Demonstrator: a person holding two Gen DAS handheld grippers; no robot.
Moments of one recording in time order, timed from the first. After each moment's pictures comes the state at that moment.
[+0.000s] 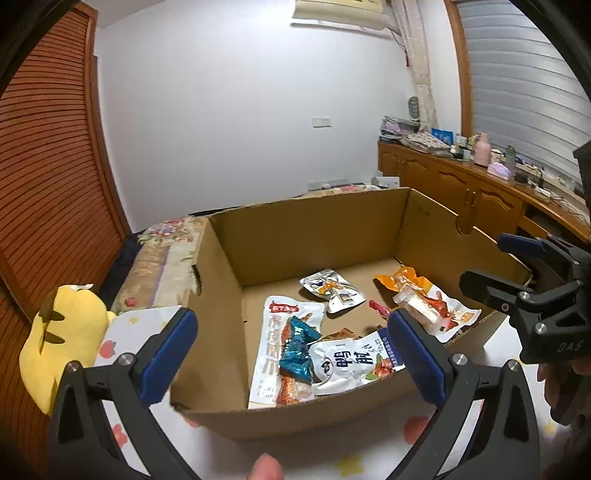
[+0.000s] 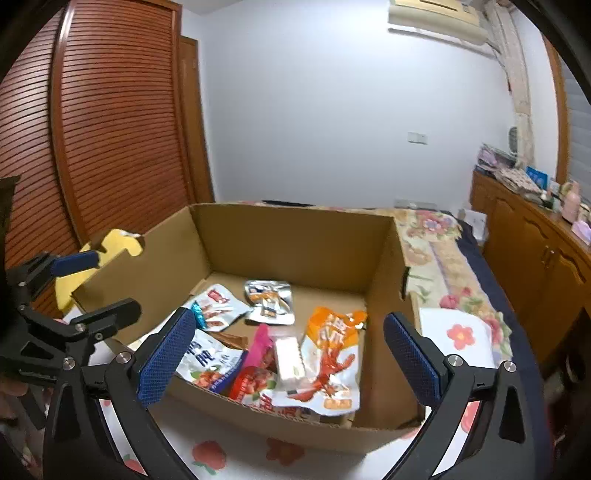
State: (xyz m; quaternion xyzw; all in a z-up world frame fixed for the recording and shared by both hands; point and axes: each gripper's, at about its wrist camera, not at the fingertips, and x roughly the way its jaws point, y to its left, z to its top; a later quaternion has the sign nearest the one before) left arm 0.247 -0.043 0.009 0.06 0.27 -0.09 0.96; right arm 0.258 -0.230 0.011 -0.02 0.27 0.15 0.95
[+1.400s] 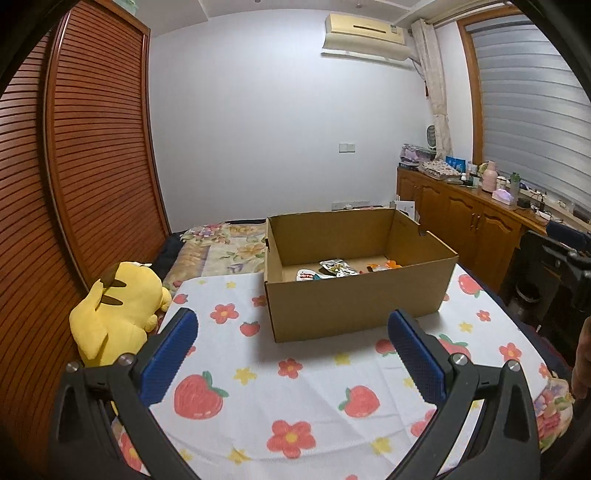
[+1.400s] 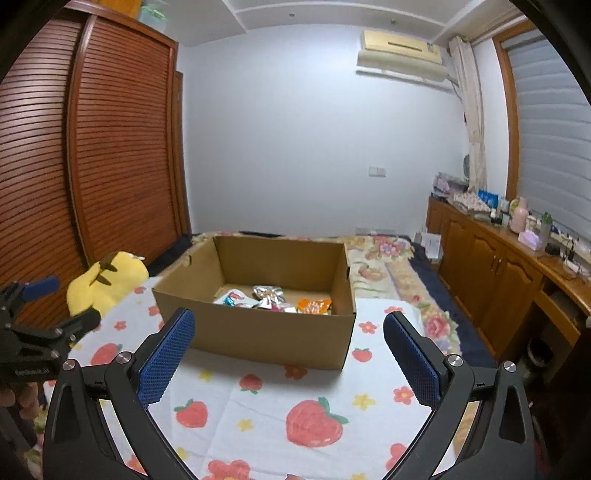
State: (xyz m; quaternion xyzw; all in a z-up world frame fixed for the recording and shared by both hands) left arm 0.060 -0.010 0.060 0.03 0.23 -0.04 0.97; right arm 0.070 -0.226 0.091 -0.03 0.20 0.08 0.98
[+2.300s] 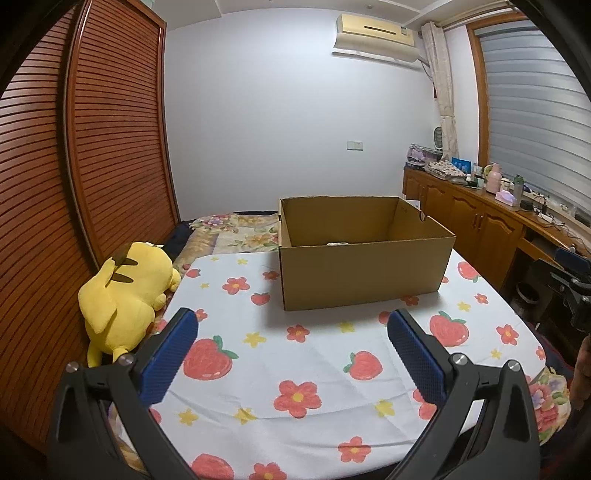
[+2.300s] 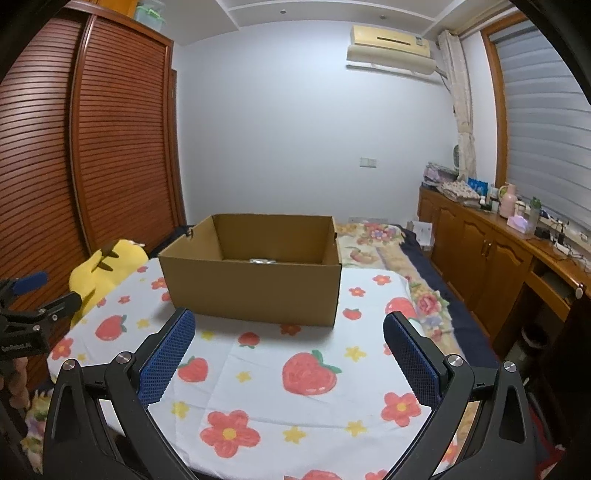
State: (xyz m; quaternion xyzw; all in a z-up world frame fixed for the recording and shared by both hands) left arm 0.017 0.006 0.039 0.02 0.24 -0.02 0.97; right arm 0.020 -0.235 0.060 -0.02 0.21 0.07 0.97
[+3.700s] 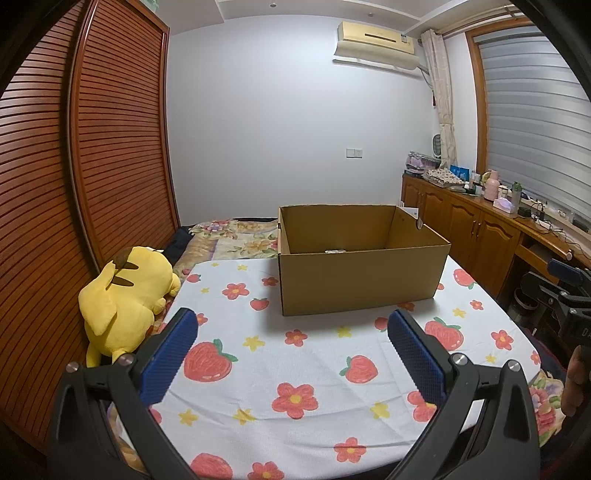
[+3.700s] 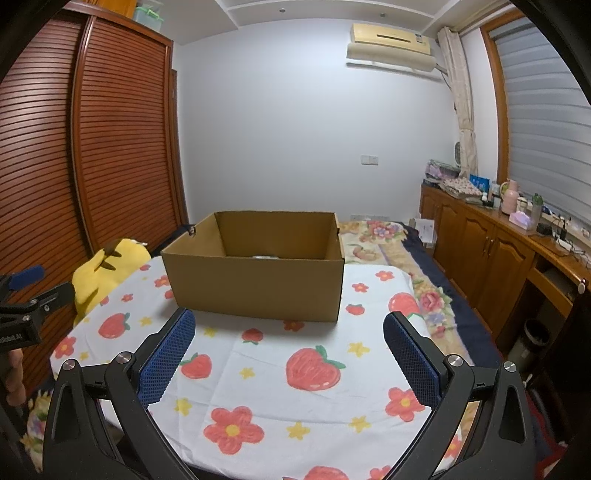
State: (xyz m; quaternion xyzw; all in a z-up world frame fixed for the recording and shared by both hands) left arm 0.010 0.004 0.048 0.01 0.23 -0.02 0.97; right arm 0.019 -0.234 0.057 -0.01 0.22 0.07 0.97
